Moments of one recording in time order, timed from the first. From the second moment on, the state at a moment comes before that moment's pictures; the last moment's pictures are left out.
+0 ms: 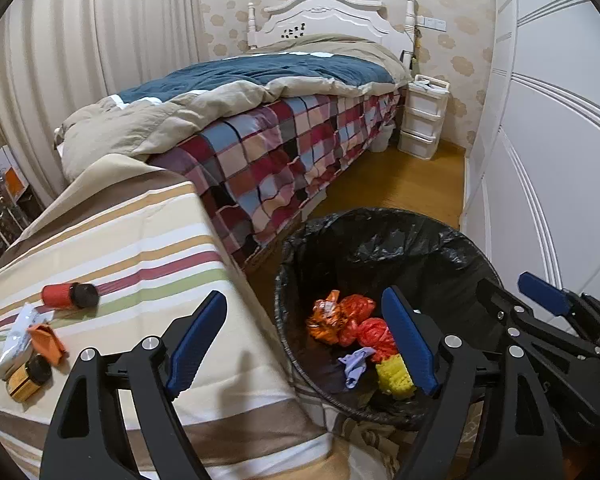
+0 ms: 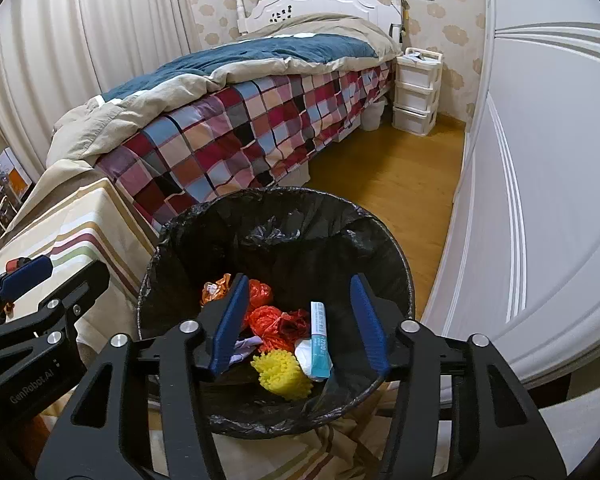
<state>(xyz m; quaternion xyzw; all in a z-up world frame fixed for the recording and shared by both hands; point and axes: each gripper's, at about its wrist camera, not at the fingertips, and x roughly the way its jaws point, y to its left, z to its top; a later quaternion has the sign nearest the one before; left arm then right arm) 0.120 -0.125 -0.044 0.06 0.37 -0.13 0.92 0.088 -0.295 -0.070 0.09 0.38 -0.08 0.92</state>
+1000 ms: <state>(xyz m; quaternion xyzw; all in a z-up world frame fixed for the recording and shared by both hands) 0.076 0.059 -0.049 0.01 0.39 0.03 0.92 0.074 -0.153 -0.059 0.04 0.39 0.03 0.92</state>
